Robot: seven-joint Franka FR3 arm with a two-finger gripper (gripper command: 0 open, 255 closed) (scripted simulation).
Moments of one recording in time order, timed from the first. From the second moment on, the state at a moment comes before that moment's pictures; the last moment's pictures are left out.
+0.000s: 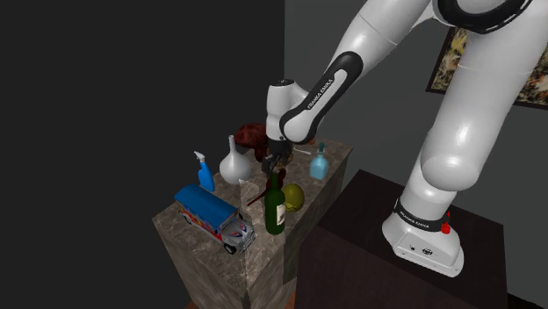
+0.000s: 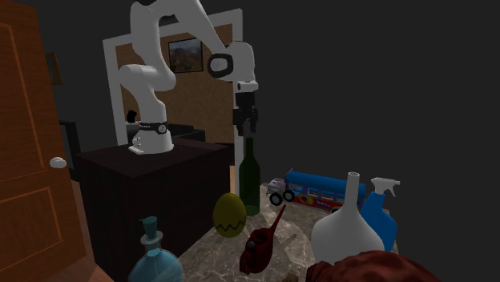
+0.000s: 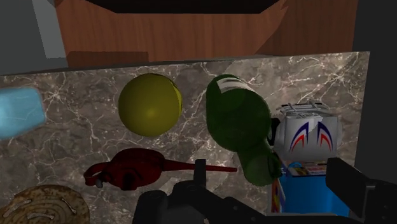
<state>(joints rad) 0.06 0.02 0.17 -2.56 -0.04 2.64 0.24</state>
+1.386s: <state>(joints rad) 0.07 0.16 0.16 -2.54 -0.10 2.77 0.29</state>
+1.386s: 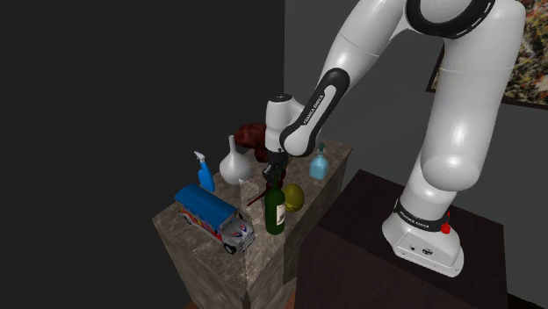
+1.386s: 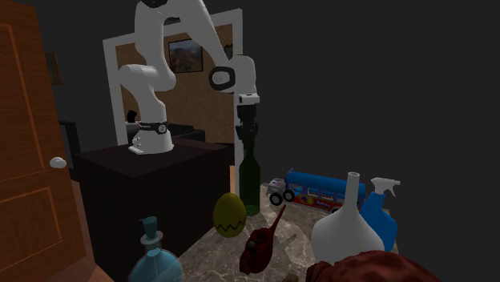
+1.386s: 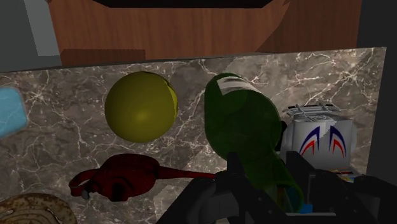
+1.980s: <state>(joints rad) 0.06 0.10 0.17 -2.54 -0.07 2.71 0.26</state>
